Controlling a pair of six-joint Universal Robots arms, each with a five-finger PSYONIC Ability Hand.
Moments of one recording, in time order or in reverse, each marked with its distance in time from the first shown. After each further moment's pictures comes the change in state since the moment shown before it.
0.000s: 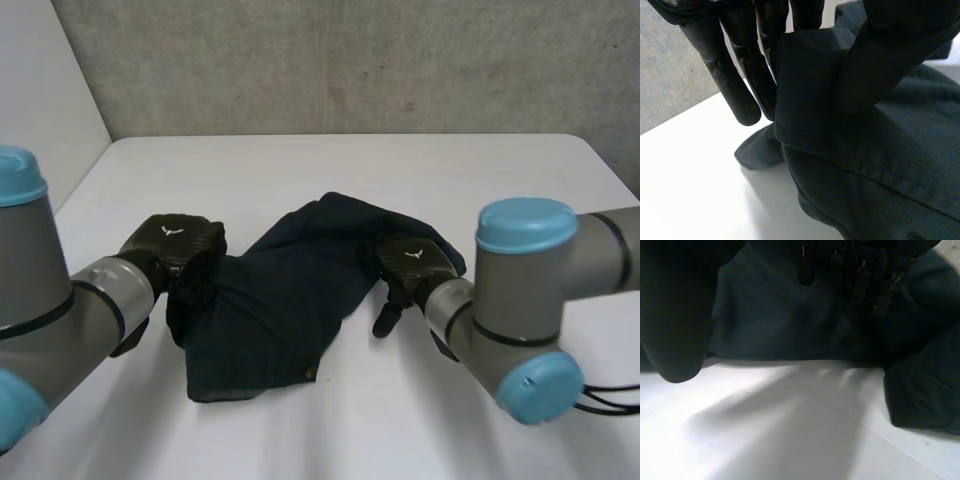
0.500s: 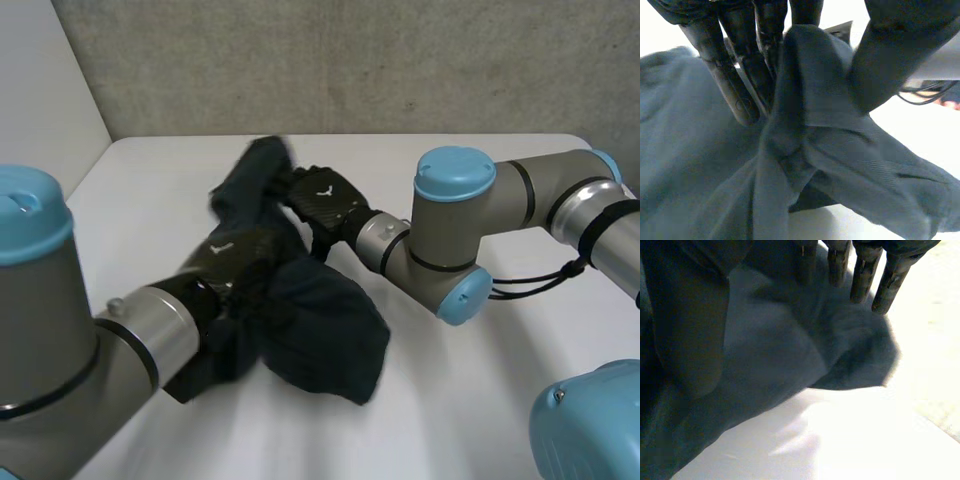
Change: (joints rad) left arm -0.207 0.064 -0.006 -0.017 0.006 -0.458; right arm 0.053 0.406 -0.741 0.054 -0.337 -0.152; left_hand -0.018 -0.056 -0.038 -0.050 -0.026; right_hand 0.000 0.000 0.000 0.000 0.000
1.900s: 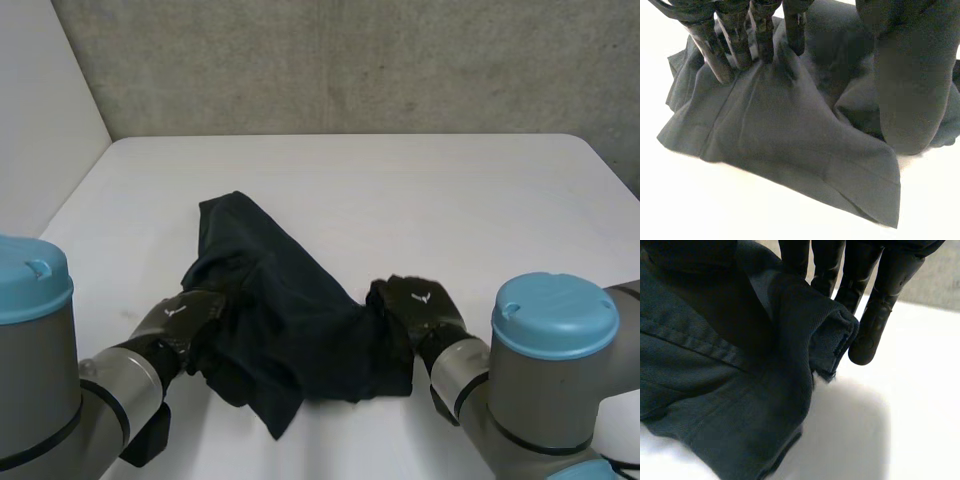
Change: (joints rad) left arm 0.070 0.038 -0.214 -0.006 -0.124 0.020; right arm 0.017 -0.604 1.103 -0.245 0.404 0.331; left_hand -0.803 -0.869 -0.875 -0.880 -0.834; right_hand 0.787 0.979 0.943 0.952 0.903
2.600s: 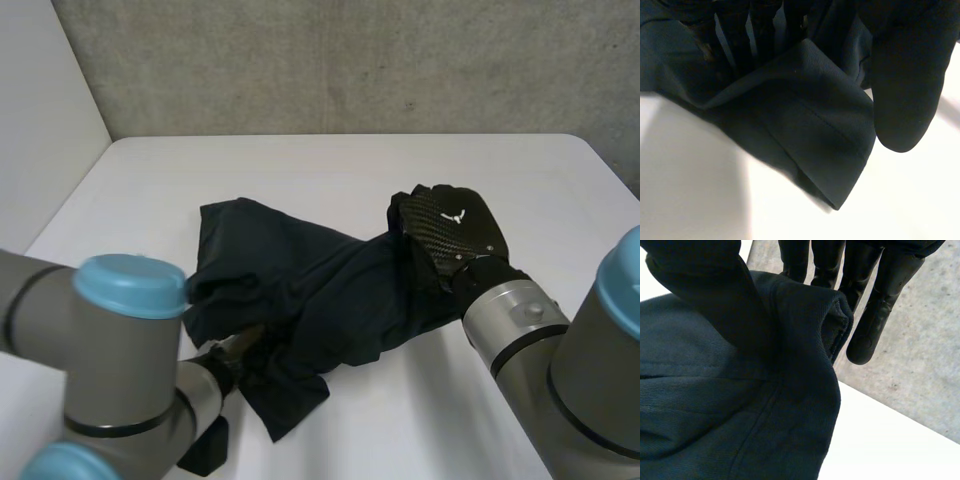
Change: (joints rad) left arm -0.108 -0.311 0.152 0.001 -0.009 -0.238; right arm -0.018 -0.275 -0.017 -0.009 0.041 -0.194; left_hand 0.082 0.085 0.094 0.083 0.080; right_hand 0.015 0.000 0.008 0.003 0.000
